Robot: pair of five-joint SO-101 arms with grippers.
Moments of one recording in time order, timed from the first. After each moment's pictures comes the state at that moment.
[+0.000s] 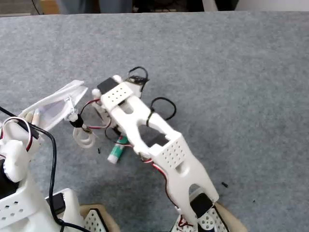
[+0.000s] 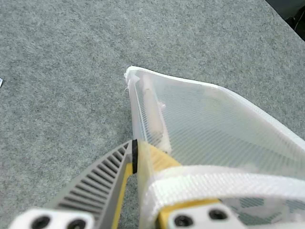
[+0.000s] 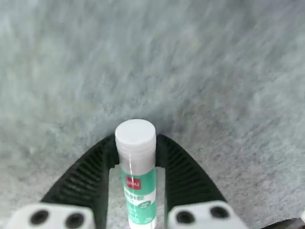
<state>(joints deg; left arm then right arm) -30.5 -57.7 14.7 97.2 21.4 -38.3 50.2 -36.3 100.4 -67.8</state>
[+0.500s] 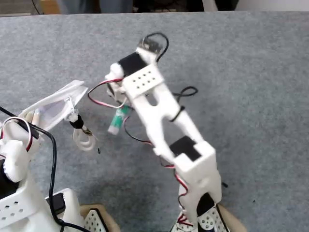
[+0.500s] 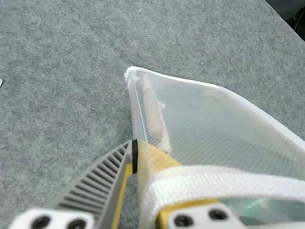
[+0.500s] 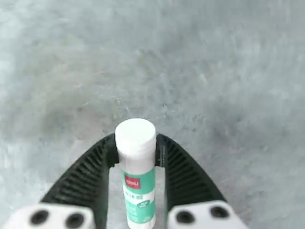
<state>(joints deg) -30.5 -57.7 14.7 97.2 21.4 -32.6 25.4 -36.3 100.4 -51.5</state>
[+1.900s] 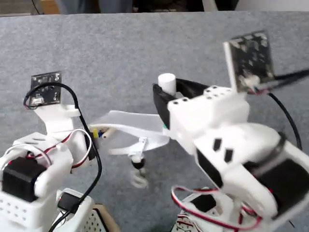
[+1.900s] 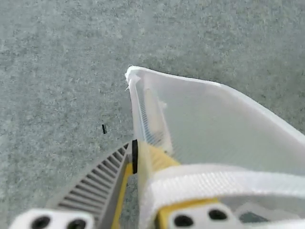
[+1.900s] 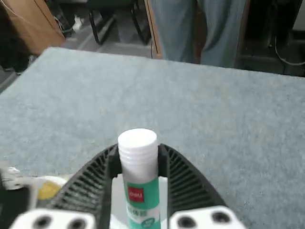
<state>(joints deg) 14.5 -57.7 17.9 101.0 24.7 -28.5 -35.2 -29.8 100.8 -10.9</state>
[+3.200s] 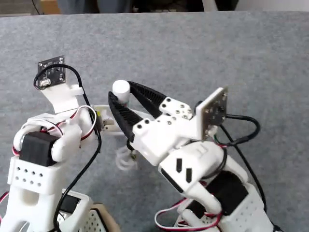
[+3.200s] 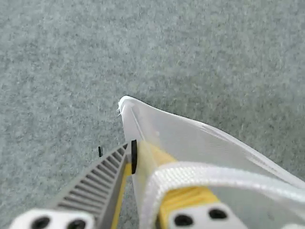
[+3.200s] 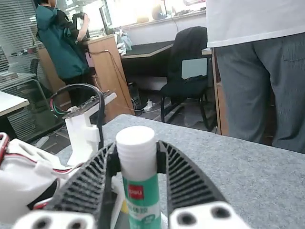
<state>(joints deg) 9.1 -45.8 26.3 84.2 25.3 -42.5 -66.9 39.3 37.1 -10.9</state>
